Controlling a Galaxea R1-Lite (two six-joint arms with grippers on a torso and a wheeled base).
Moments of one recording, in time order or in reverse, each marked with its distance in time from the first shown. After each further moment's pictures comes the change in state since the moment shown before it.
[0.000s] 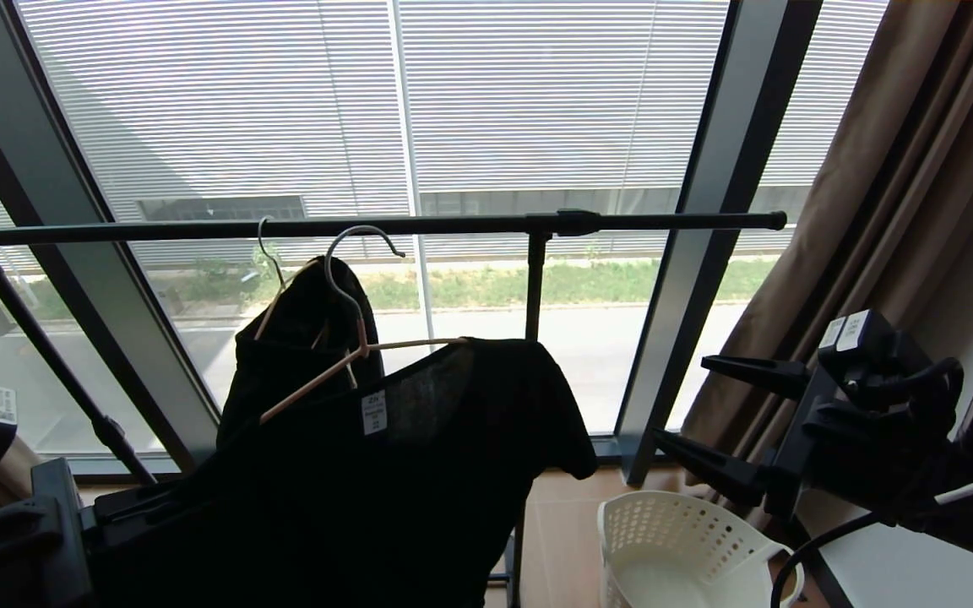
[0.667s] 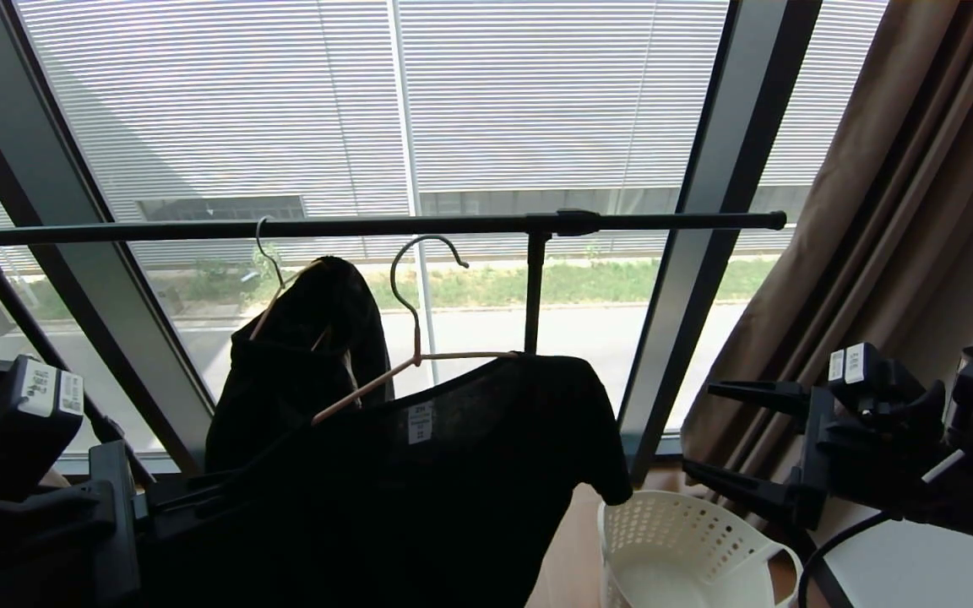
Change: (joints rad) left arm -0.104 0.078 -0.053 0.000 -0.002 0.038; right arm -0.257 0.138 0.043 -0.058 0.386 -0.140
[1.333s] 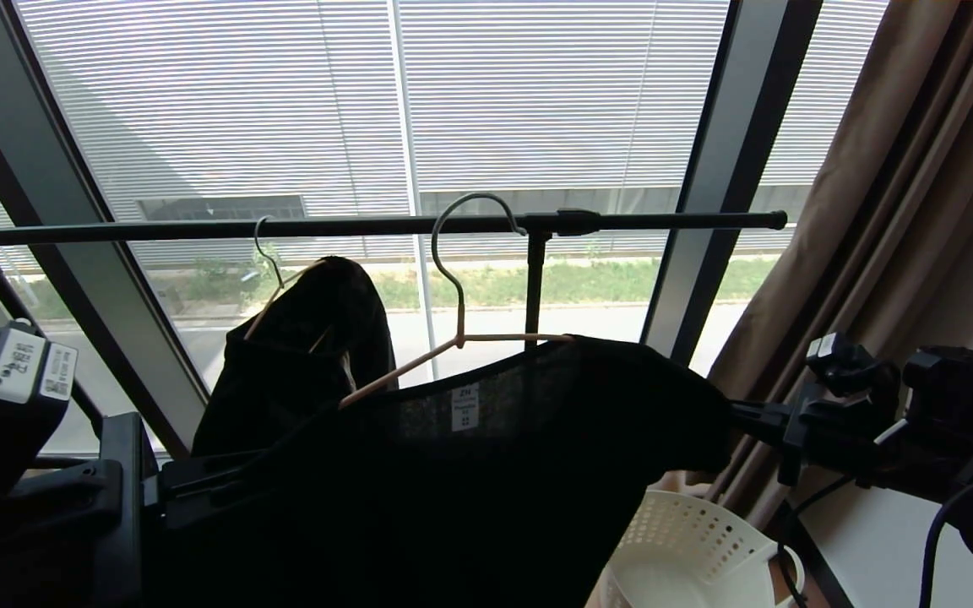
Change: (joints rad) left arm -0.103 0.011 -0.076 0.000 -0.002 0.043; right arm -0.187 0.267 -0.096 -0.123 0.096 0.092
